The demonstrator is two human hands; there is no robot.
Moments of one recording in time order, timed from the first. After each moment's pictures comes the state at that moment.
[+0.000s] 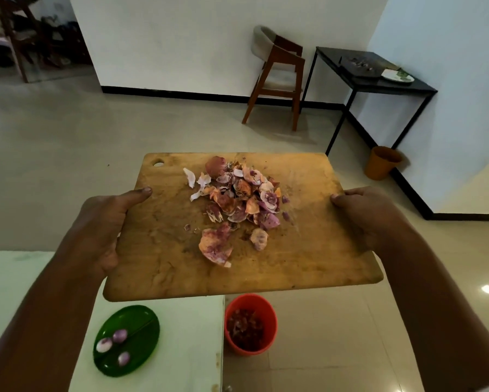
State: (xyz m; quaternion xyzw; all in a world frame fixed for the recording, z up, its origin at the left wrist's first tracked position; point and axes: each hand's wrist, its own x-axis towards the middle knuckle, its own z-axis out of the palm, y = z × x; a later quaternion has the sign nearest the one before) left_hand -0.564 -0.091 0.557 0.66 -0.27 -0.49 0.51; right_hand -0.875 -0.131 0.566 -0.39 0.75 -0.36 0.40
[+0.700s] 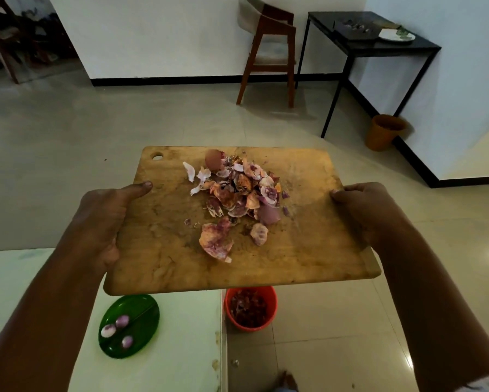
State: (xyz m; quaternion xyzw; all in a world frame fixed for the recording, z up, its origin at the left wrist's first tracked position) left_hand -0.630 -0.089 0.556 0.68 -0.29 -0.47 0.48; right_hand -0.944 -0.116 0.537 -0.35 0.74 -0.35 0.44
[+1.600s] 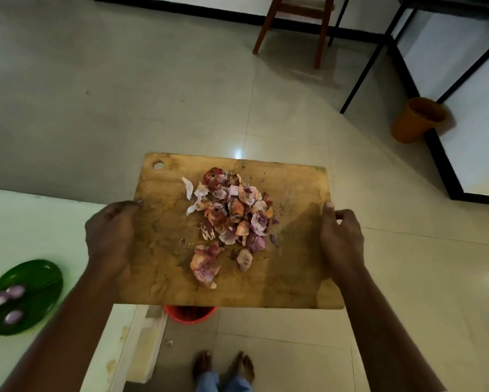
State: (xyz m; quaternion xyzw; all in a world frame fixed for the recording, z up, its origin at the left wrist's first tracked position) left_hand -0.823 -0.193 0.372 0.78 -0.19 -0.32 0.50; right_hand -1.105 -0.247 0.354 -0.43 0.78 -0.30 0.34
